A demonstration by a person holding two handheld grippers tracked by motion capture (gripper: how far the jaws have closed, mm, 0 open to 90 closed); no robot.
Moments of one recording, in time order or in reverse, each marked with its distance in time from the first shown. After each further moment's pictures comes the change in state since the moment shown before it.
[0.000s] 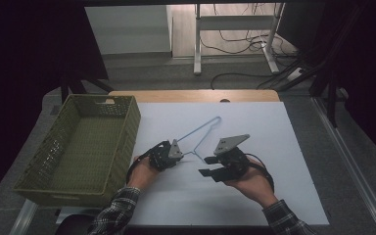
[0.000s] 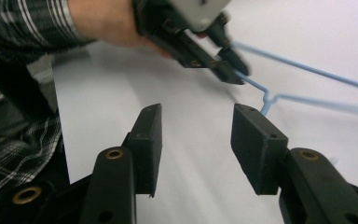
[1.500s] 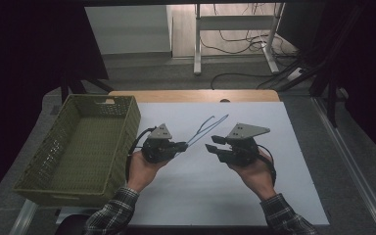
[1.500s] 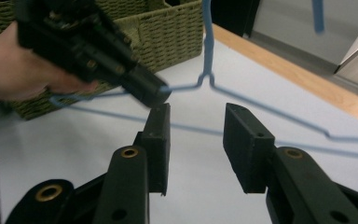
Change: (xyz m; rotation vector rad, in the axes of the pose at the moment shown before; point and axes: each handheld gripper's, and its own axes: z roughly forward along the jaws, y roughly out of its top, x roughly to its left) left arm 0.009 0.025 -0.067 -0.296 -0.222 -0.317; right arm -0.014 0.014 -0.022 -0.242 -0.203 0.031
